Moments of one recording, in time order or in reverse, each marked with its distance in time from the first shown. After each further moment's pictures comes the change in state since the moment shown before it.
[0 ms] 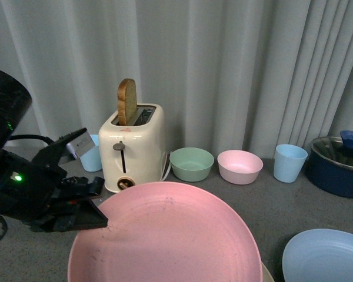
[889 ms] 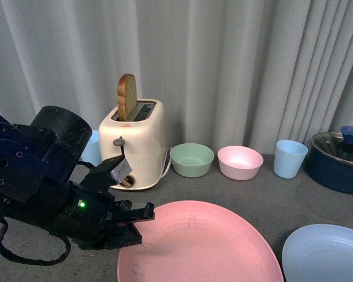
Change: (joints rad) left arm -0.116 0.193 0.053 0.146 -0.080 -0.131; right arm 0.000 0.000 0.000 0.000 0.000 0.000
